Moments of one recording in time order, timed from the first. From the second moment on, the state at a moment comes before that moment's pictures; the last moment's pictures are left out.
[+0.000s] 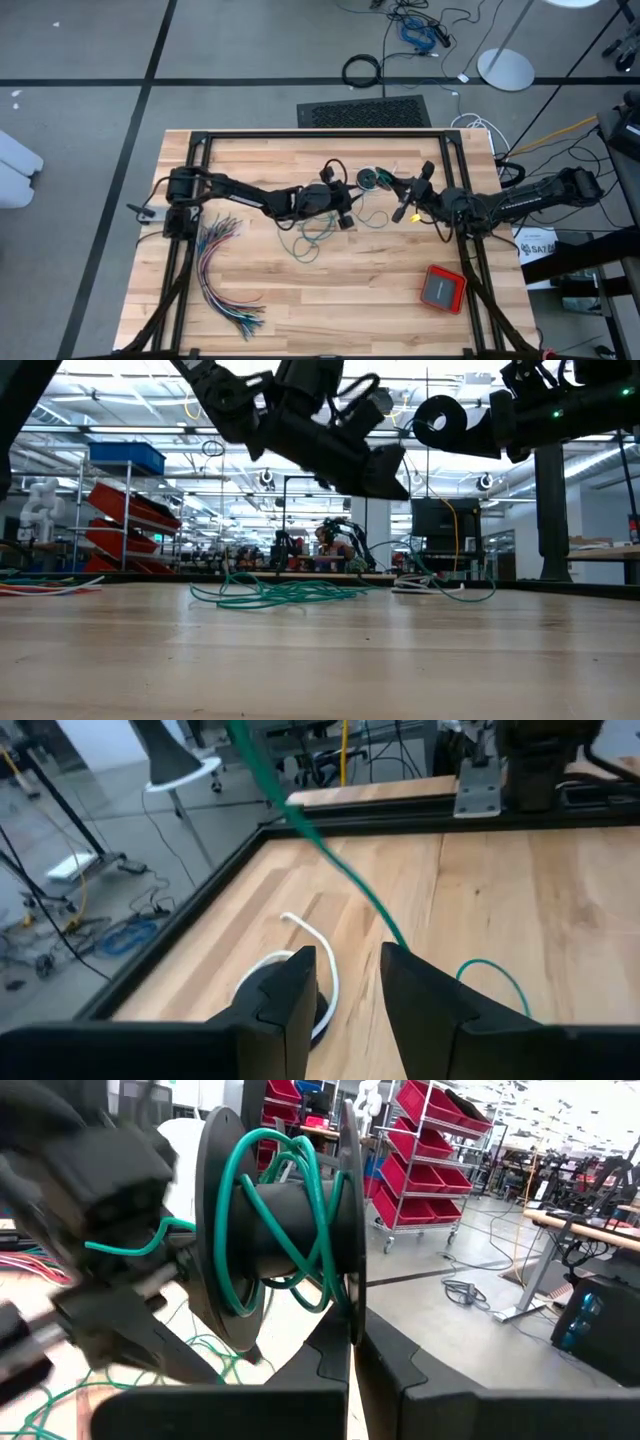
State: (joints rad) left arm 0.04 1.96 1.16 0.52 -0.37 0.15; right arm 0.09 0.83 0.24 0.59 0.71 -0.12
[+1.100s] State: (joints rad) left arm 0.08 1.99 1.16 0.60 -0.32 -0.03; right arm 0.09 0.83 0.24 0.60 0.71 -0.11
